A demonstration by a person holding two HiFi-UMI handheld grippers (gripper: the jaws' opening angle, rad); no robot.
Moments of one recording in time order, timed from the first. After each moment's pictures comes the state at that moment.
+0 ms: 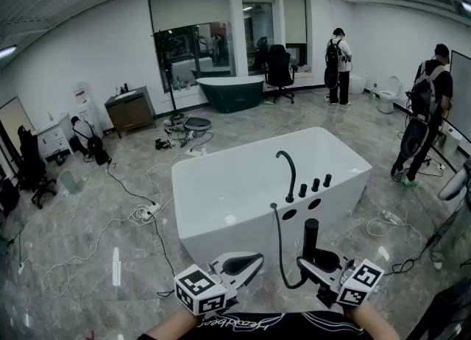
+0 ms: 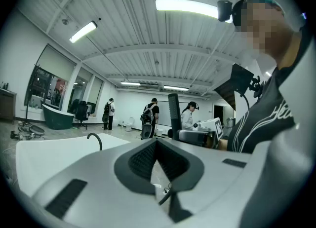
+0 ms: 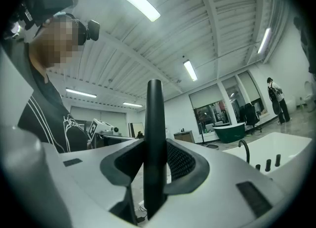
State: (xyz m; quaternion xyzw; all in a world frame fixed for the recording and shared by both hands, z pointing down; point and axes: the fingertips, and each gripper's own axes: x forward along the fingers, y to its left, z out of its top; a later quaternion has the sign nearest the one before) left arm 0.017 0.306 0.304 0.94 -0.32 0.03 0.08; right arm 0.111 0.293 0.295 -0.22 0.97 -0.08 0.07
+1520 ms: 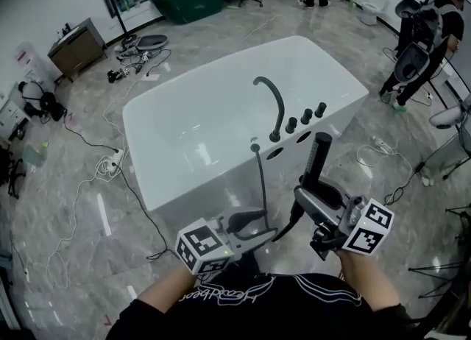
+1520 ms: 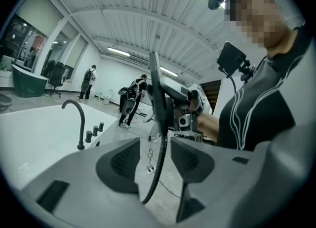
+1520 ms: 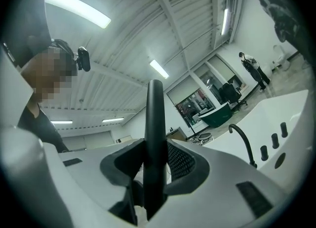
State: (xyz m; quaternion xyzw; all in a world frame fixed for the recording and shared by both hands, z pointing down) left arm 0.035 0.147 0.437 0.97 -0.14 0.12 0.17; right arm 0.082 0.085 0.334 -0.27 0.93 -0.22 0.12
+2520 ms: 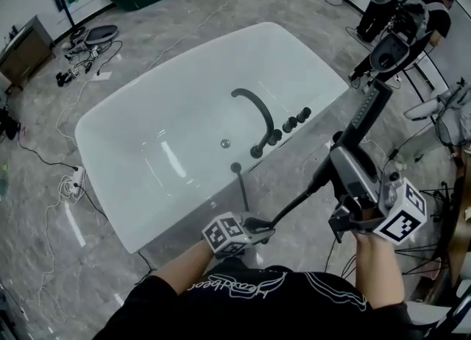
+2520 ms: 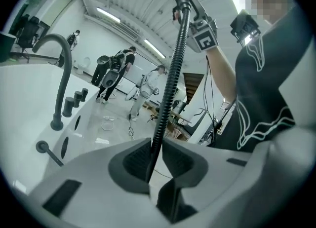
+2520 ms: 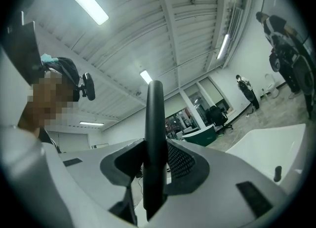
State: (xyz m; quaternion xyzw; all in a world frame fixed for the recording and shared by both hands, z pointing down) left arm 0.078 0.035 0.614 0.95 0.07 0.19 0.25; right arm 0.102 -0.095 0.253 -0.38 0.90 -0.16 0.15
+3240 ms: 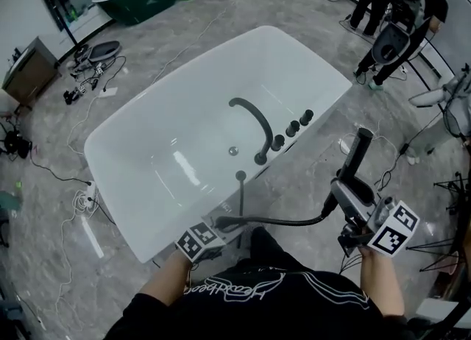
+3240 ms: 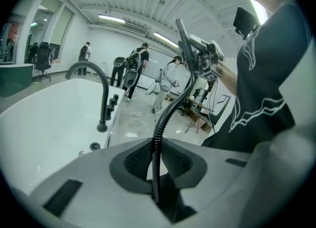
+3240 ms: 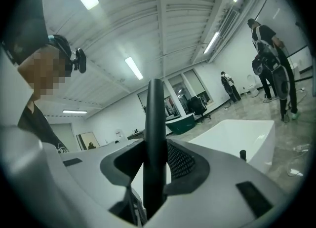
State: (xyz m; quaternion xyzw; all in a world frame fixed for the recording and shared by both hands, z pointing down) left arm -0.005 -0.023 0.598 0.94 -0.05 0.28 0.20; right arm 0.173 -0.068 0.346 -0.46 0.86 -0.21 0.06
